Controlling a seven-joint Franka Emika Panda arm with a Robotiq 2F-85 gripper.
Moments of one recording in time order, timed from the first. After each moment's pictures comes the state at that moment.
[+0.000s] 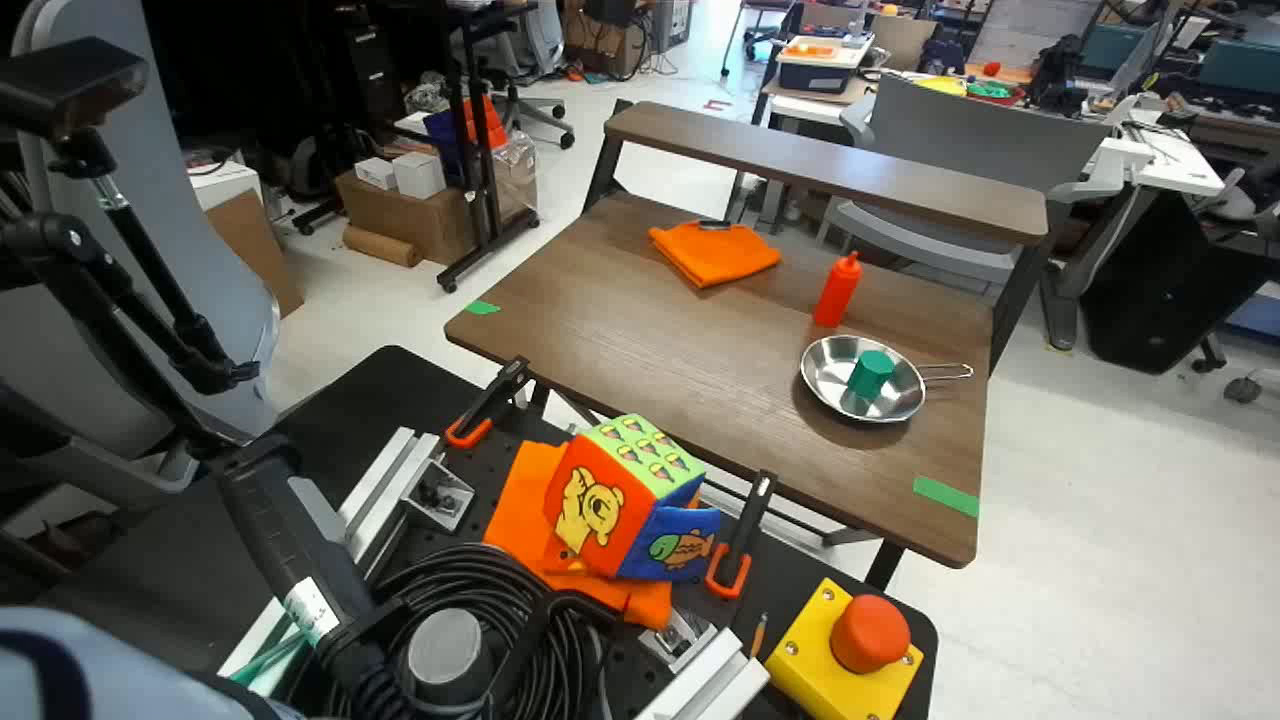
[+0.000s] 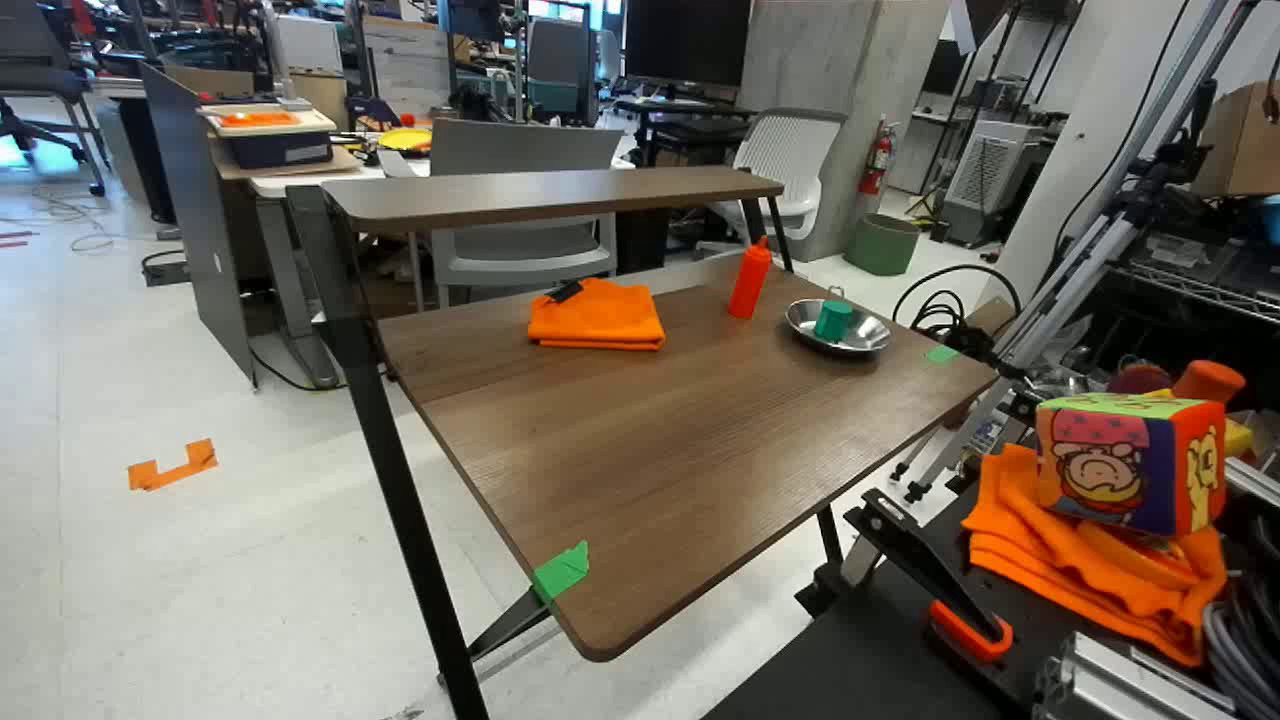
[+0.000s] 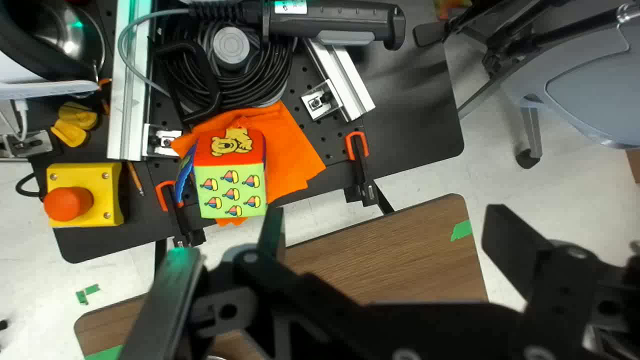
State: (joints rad) arm -0.01 -0.63 -0.02 -2.50 0.18 1.62 0.12
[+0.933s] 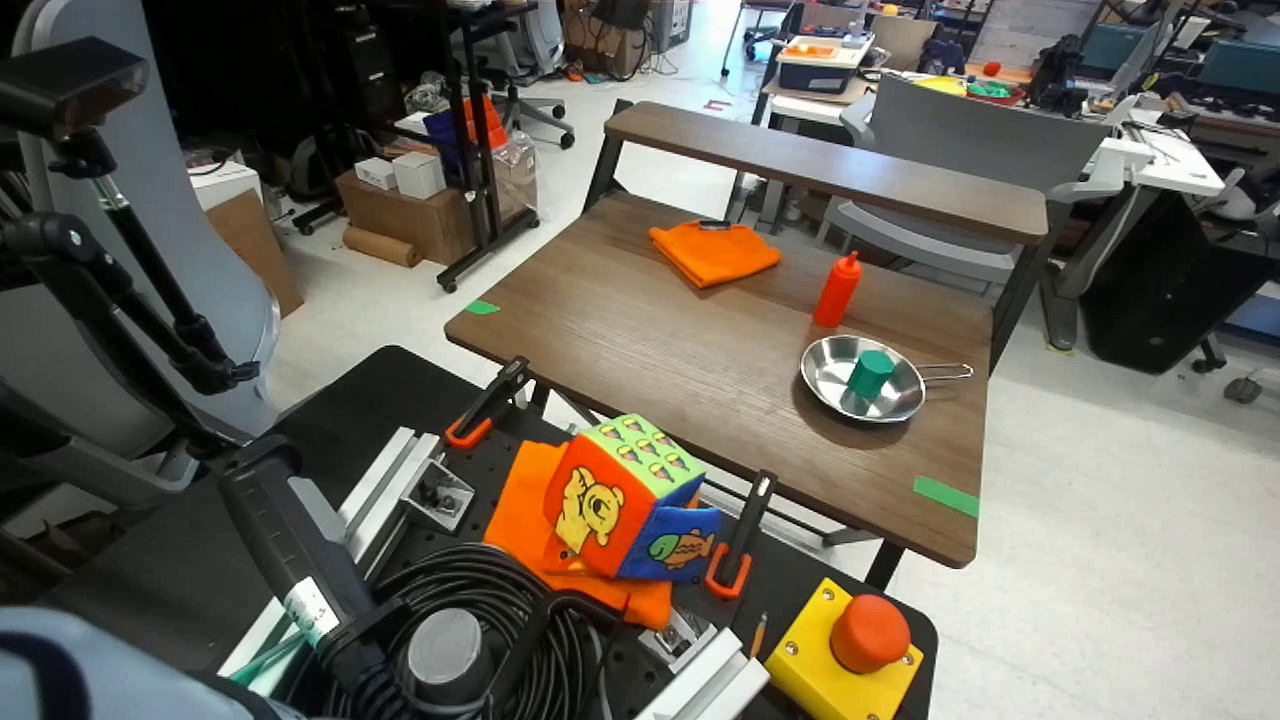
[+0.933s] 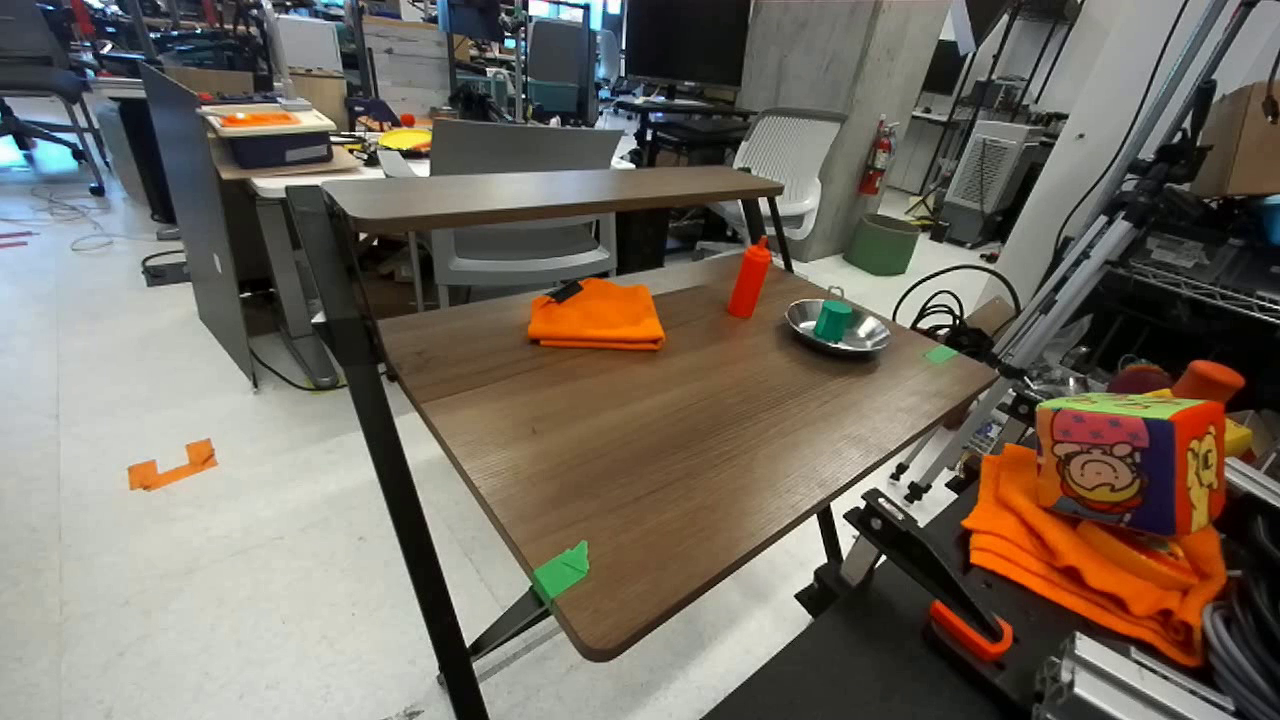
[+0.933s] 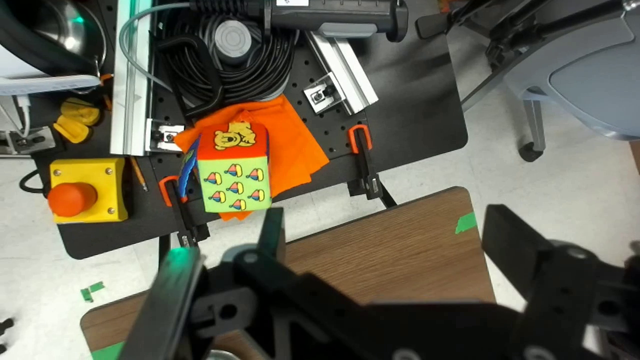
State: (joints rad) arm -0.03 -0.62 -0.02 -2.49 0.18 1.64 0.12
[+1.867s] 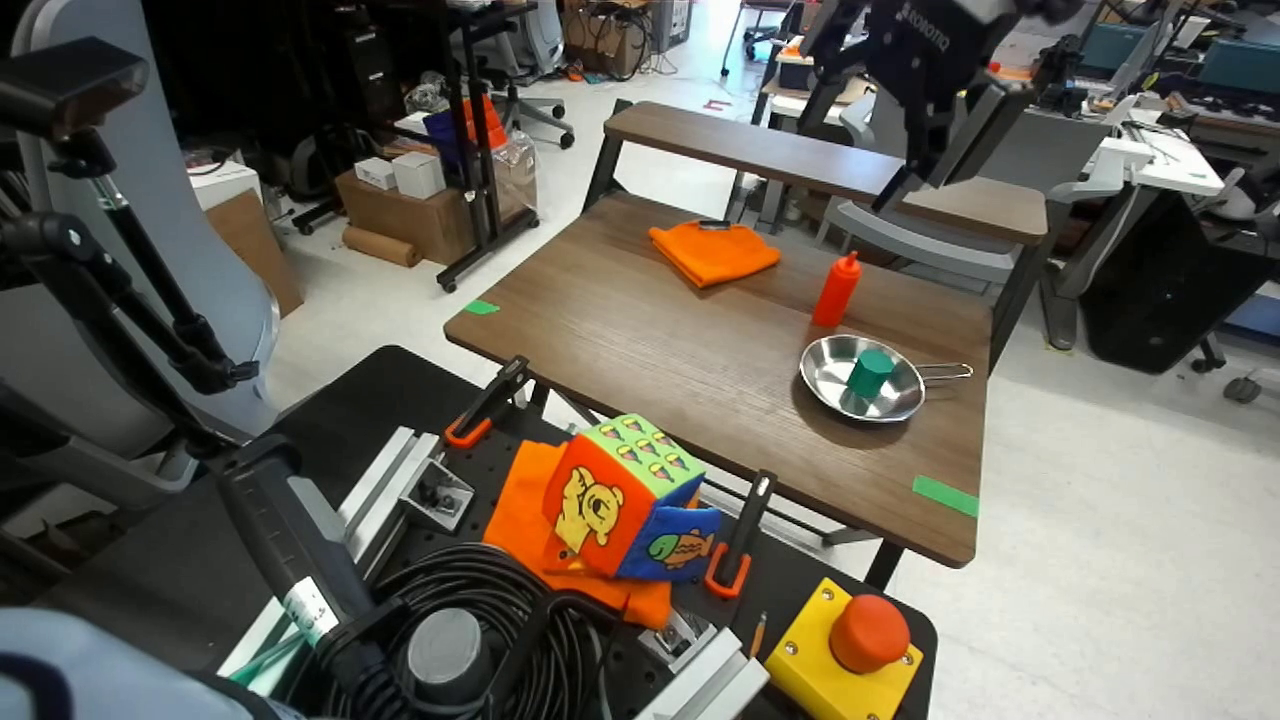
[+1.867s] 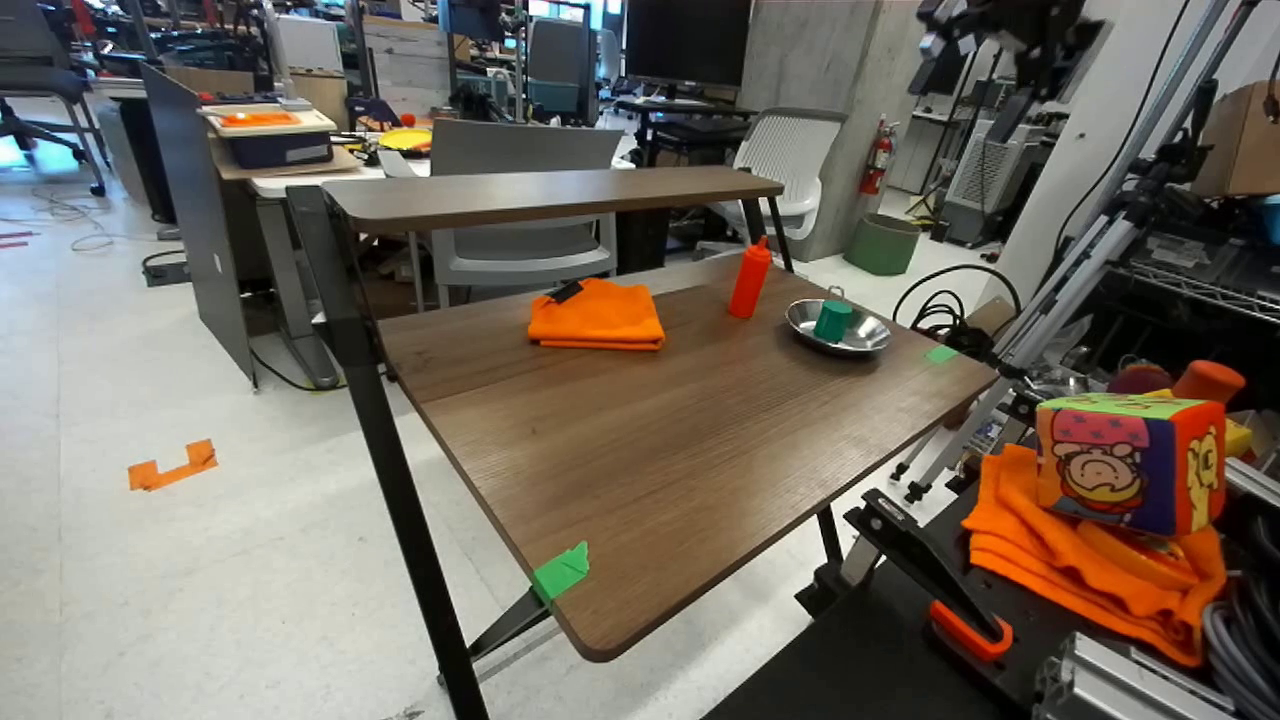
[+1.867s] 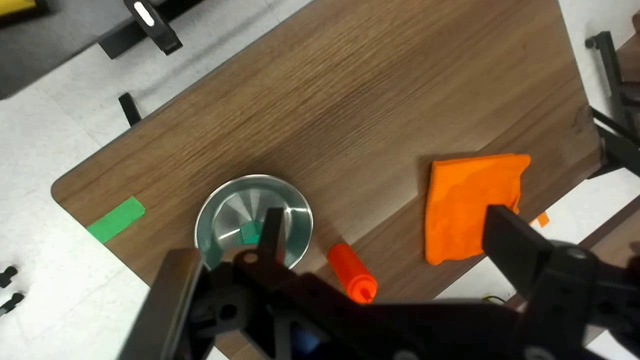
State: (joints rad) arm -0.10 -0.04 -0.15 -2.33 0.35 2.29 0.01
